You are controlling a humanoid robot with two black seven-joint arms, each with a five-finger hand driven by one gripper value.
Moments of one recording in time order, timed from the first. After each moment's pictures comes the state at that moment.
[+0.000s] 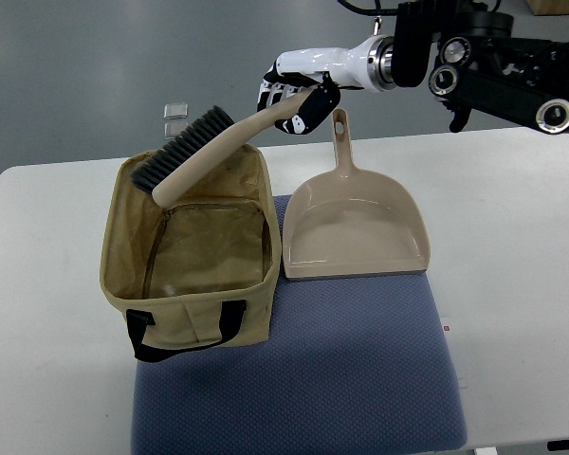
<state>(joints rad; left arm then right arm) 0.02 0.00 -0.02 -0.28 -0.07 0.00 0.10 1.49 -0.29 0.06 1.02 -0.92 0.30 -0.10</state>
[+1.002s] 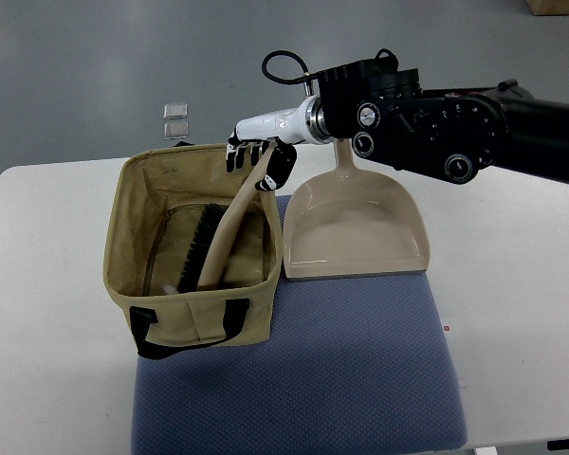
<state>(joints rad) 0.02 0.00 -0.02 -0.28 -0.07 0.00 0.10 1.49 -0.13 -0.06 0.94 -1.02 0.31 -0.09</state>
